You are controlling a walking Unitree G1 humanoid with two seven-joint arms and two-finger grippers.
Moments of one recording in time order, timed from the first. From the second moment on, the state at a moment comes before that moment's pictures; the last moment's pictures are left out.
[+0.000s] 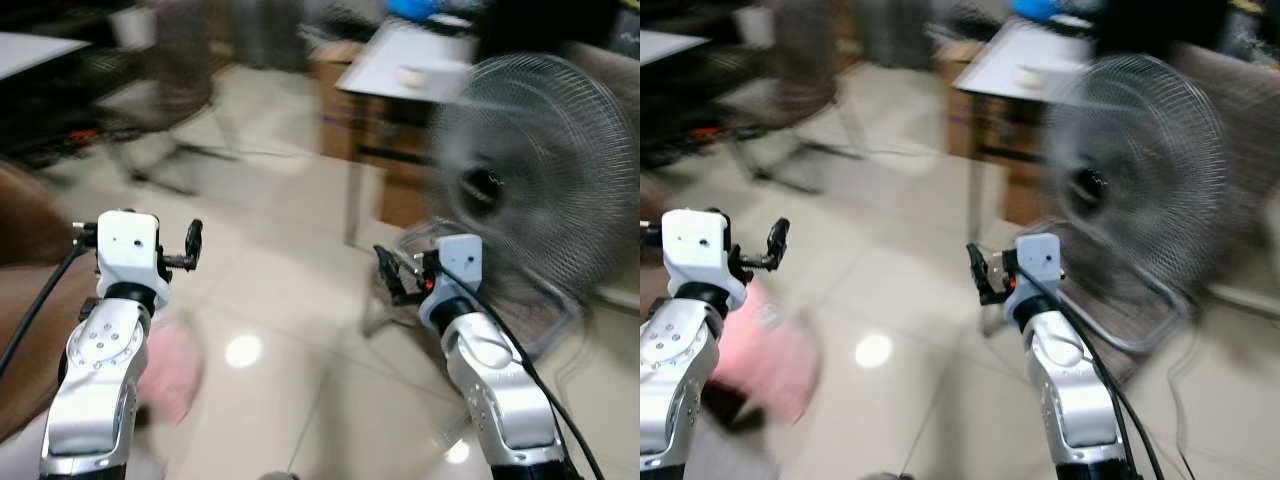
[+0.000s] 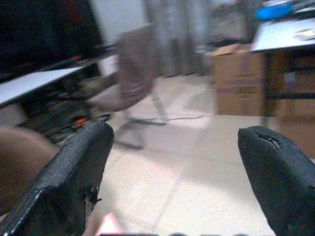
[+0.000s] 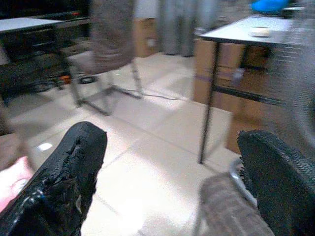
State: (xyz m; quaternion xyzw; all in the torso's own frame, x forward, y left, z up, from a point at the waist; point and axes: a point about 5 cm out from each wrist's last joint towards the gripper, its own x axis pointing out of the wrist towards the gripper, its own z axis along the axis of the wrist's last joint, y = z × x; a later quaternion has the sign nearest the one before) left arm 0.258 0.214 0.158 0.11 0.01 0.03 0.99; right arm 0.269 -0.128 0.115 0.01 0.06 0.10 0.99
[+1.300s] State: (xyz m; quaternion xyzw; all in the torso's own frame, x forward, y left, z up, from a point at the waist) left arm 0.258 0.209 0.158 0.10 -0.01 0.03 0.99; right arm 0.273 -0.147 0.113 -0.02 0.06 0.03 1.00
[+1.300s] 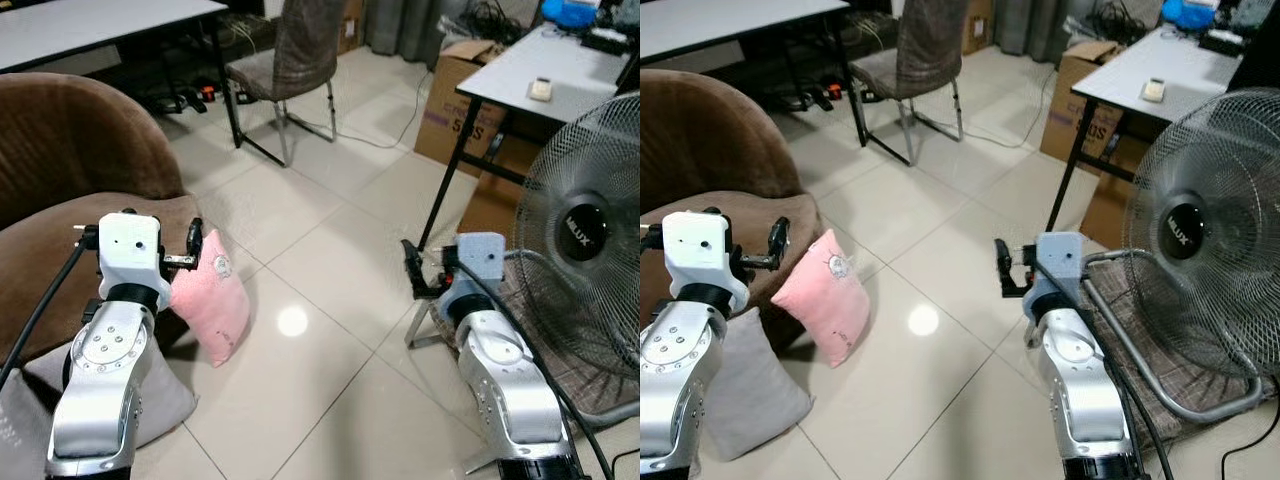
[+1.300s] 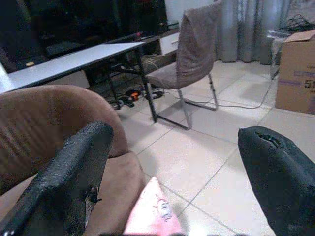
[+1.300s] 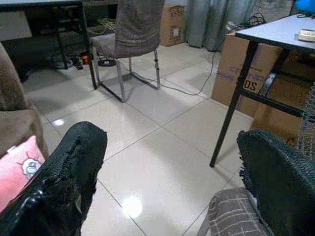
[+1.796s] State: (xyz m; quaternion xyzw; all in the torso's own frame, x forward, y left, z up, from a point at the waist) left arm 0.258 0.202 0.156 0.10 -0.01 0.02 0.99; right arm 0.275 -0.159 0.112 -0.04 0.07 0.00 1.00
